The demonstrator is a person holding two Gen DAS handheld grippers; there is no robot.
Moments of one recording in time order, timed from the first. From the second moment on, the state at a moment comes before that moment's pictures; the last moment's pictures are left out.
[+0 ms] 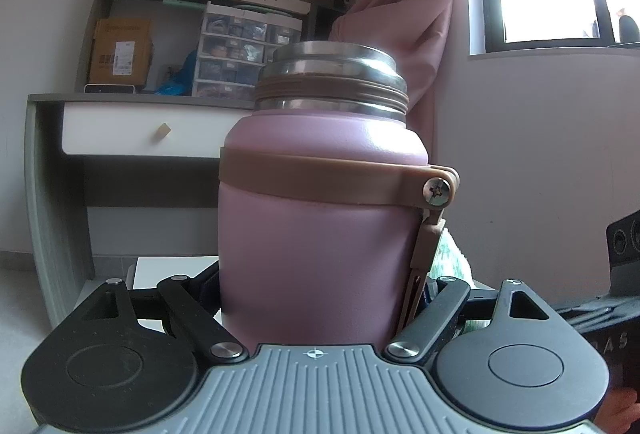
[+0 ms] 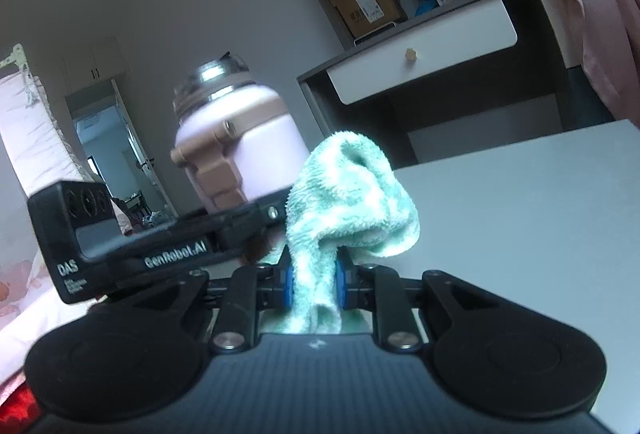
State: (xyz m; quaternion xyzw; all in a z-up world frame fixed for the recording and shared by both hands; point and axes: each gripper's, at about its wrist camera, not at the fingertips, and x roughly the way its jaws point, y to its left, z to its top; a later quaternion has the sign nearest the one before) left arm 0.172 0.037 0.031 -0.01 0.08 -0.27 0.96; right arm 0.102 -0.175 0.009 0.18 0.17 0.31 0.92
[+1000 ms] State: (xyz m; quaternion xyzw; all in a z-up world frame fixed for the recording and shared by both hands) left arm 0.169 0.042 0.029 -0.01 0.08 -0.27 0.96; right arm 0.115 -0.186 0.009 0.20 0.19 0.31 0.91
